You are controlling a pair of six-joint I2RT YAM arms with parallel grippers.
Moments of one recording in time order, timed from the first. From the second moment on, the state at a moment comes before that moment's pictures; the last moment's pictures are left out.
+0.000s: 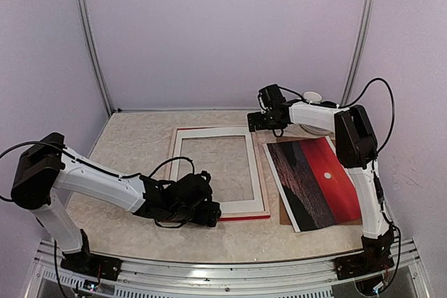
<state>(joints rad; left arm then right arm) -1.15 1.71 0.85 -0.10 -0.27 -0.74 0.49 2.35 1.94 -0.35 0.19 0.25</state>
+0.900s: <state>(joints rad) -1.15 1.47 0.82 -0.16 -0.37 -0.77 0.52 2.49 2.03 -0.38 0.26 0.20</state>
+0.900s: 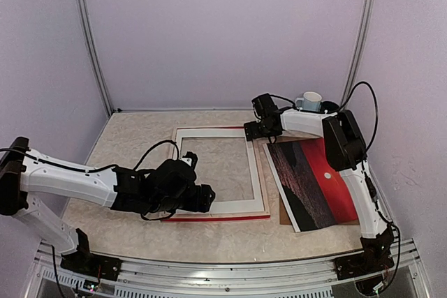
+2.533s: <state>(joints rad) -1.08 0.98 0.70 -0.35 -0.49 -0.93 1.32 1.64 0.95 -1.10 0.52 0.96</state>
